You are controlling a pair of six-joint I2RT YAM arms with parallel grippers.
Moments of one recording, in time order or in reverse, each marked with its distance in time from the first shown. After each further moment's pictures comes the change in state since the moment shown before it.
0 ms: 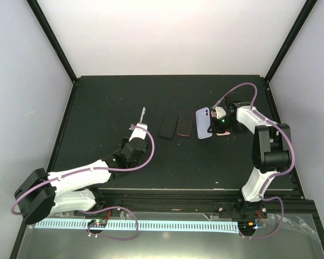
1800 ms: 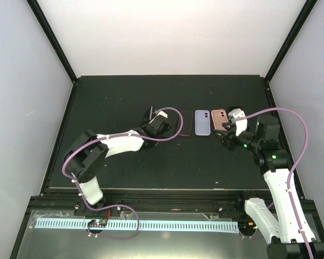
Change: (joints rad) left arm 0.142 0.596 0.460 -0.242 0.052 0.190; right arm -0.044 -1.009 -0.381 0.160 -0.188 -0.192
